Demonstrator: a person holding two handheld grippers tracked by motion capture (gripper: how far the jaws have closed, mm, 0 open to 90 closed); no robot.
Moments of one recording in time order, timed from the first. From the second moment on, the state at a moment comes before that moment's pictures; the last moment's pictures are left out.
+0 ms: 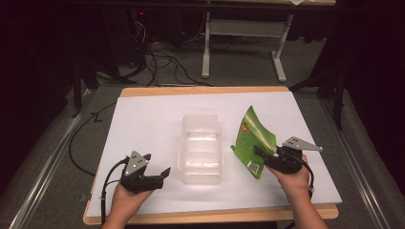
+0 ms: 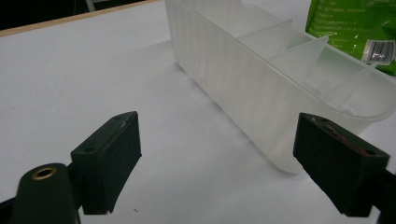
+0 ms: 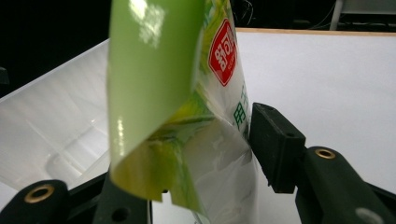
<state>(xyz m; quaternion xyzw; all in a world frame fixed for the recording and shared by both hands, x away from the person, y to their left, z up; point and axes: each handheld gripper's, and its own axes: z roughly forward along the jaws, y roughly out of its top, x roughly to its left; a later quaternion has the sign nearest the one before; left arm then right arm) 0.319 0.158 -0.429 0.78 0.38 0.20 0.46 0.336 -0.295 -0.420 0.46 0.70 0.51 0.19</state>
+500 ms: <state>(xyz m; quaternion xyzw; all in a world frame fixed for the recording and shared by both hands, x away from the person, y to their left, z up) 0.317 0.157 -0.427 0.77 0.38 0.20 0.47 0.340 -0.292 -0.417 0.47 0.71 0.49 0.19</state>
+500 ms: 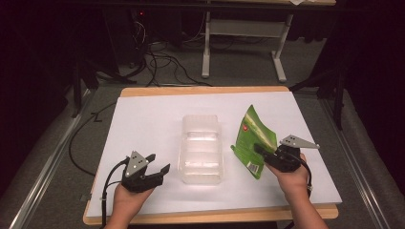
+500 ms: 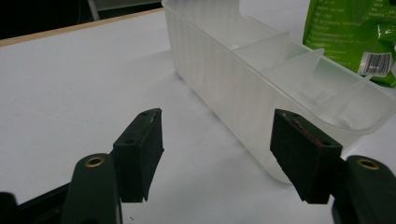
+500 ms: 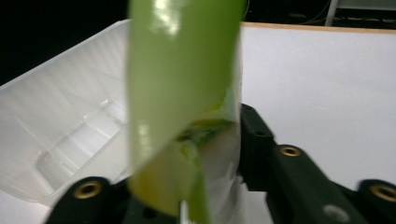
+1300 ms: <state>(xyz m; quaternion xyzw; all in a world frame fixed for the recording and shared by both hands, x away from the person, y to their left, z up) 0.312 0.121 -0.443 0.78 0.40 0.17 0.45 0.331 -0.300 -0.382 0.39 0.71 0.54 0.22</state>
